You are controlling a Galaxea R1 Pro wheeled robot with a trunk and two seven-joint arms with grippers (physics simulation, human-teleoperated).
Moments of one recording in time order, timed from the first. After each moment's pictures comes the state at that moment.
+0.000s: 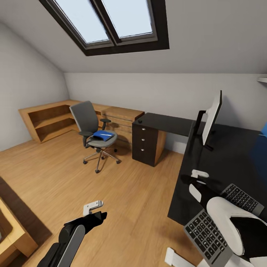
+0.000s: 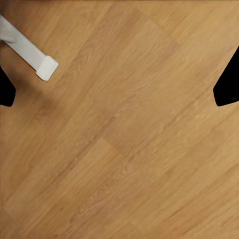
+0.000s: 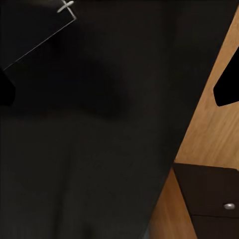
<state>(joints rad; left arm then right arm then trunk) -0.23 0.00 -0.15 -1.38 0.57 0.71 0.40 -0.98 -0.12 0.02 -0.18 -0.26 0.02 -0.17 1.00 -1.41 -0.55</state>
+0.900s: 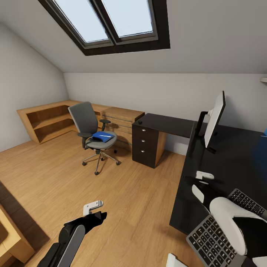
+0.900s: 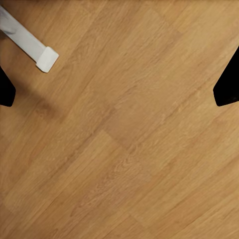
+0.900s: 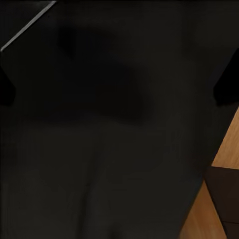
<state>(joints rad) -0.23 0.00 -0.15 -1.38 0.57 0.71 0.40 -0.98 -0.14 0.01 -0.17 -0.22 0.05 -0.25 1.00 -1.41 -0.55</state>
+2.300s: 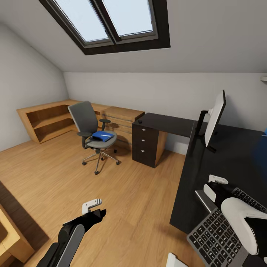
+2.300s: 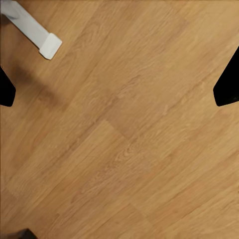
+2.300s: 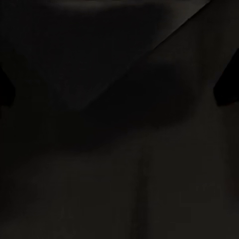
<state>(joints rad) -0.23 0.00 -0.14 -1.38 0.57 0.66 0.40 -0.98 -0.23 -0.02 -0.18 -0.27 0.20 -0.28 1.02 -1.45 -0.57</state>
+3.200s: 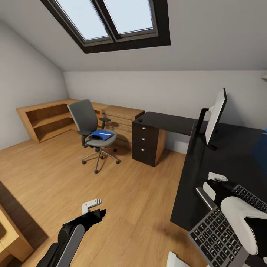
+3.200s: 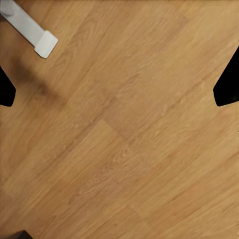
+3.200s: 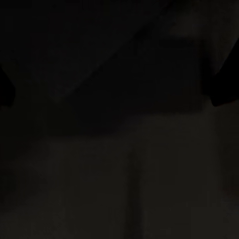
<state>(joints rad) -0.23 0.00 -0.14 -1.38 0.57 0.65 0.40 -0.98 -0.23 -0.02 -0.21 -0.27 0.20 -0.28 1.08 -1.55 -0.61</state>
